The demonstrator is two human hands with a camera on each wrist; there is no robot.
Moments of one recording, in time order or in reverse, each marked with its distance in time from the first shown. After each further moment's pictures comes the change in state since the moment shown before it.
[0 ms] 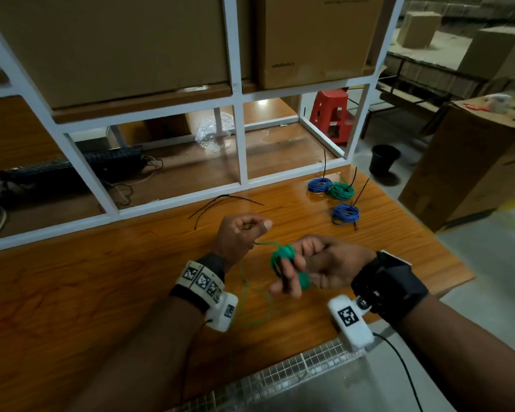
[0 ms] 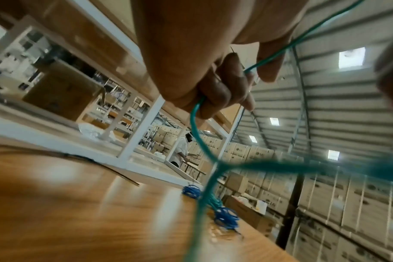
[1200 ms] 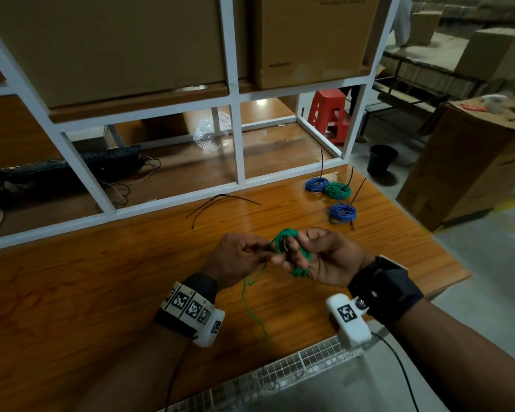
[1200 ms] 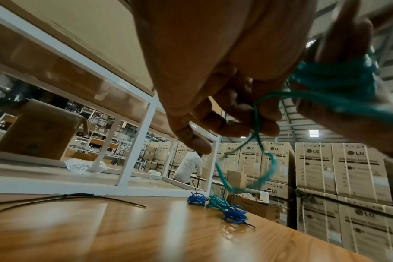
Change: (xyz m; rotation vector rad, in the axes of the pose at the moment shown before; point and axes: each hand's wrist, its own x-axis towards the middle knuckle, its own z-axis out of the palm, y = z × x) left_hand -0.029 -0.013 -0.005 0.197 -0.276 0.129; right_hand -0.004 0.008 -0.011 0.179 0.088 -0.175
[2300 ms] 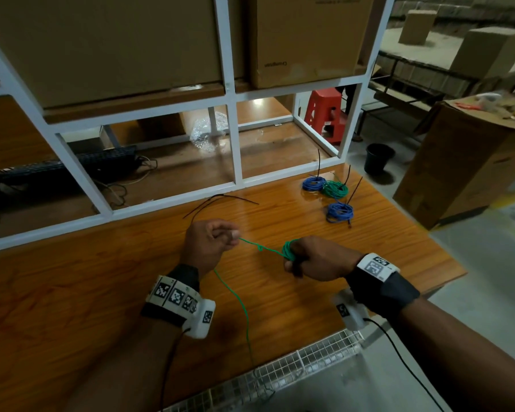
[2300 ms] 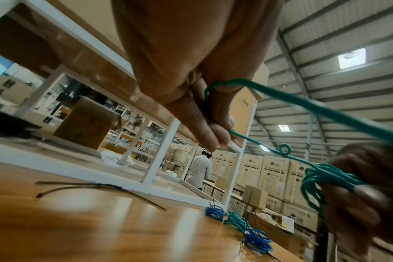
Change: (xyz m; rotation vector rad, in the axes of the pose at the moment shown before) left_hand 0.006 -0.018 -0.028 -0.119 0.394 -0.226; right_hand 0.002 -0.004 -0.015 -1.614 0.547 0.489
